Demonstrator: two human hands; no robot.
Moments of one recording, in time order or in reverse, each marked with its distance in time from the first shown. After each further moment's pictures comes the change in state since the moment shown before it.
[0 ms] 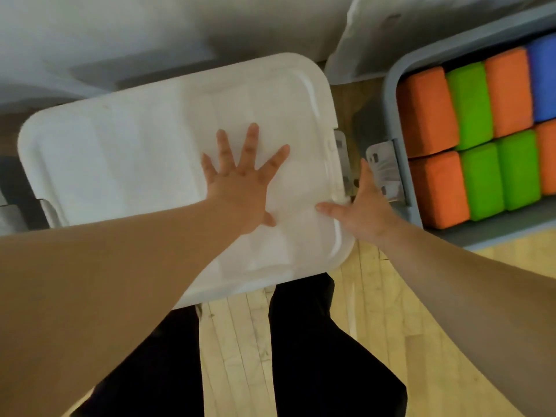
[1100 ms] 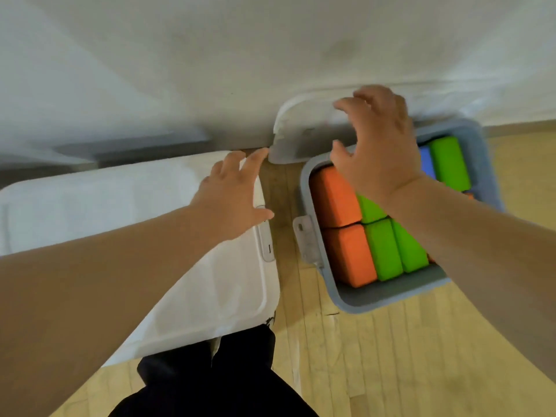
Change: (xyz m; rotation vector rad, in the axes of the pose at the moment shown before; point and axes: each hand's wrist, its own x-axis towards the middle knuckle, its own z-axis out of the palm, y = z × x) left_hand -0.013 0.074 -0.142 -0.309 0.354 0.106; right_hand -0.040 -0.123 -0.223 -0.594 0.686 -0.812
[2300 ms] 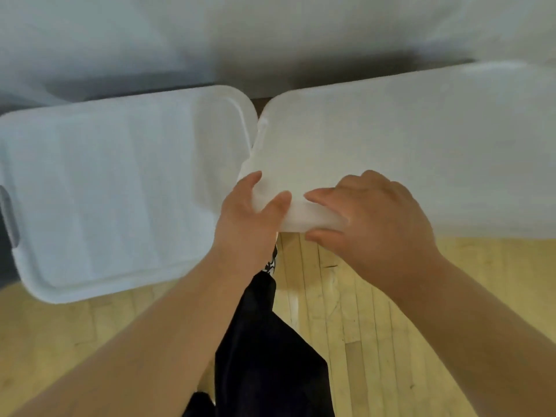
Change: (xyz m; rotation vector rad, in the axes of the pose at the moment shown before) left_hand -0.149 0.074 0.062 -1.190 0.077 -0.506; right_hand -0.195 -0.056 -0.039 -0.040 -0.311 -0.109
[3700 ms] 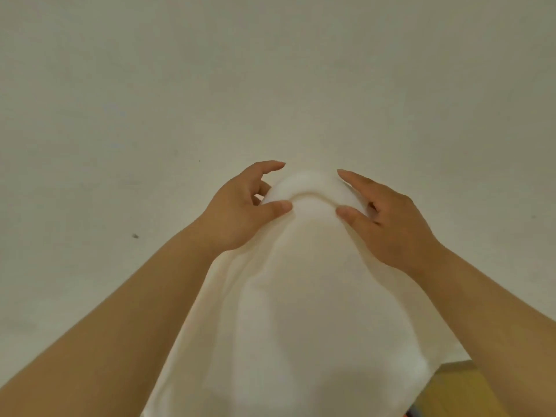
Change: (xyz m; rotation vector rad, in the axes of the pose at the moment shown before) left_hand -0.736 0.340 -0.166 0.396 0.190 1.433; right_hand -0.433 -0.195 -0.596 0.247 0.975 -0.314
